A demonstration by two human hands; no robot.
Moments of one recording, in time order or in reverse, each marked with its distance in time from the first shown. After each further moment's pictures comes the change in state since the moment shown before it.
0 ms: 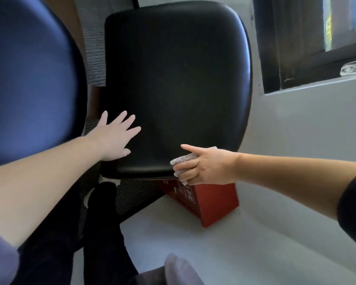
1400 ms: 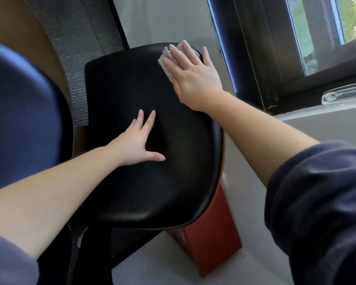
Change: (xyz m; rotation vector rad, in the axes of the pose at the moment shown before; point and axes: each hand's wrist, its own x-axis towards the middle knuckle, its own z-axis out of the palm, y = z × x) left_hand 0.100 0.052 -0.102 -0.663 0.217 -0.028; right_hand -0.020 0.218 -0.068 0.004 0.304 1.050
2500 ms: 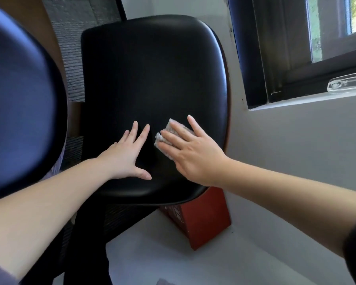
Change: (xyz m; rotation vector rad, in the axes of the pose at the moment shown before) left_hand -0.051 -0.036 0.053 0.064 -0.171 0.010; right_hand -0.155 -0.087 0.019 -0.022 -0.199 -0.414
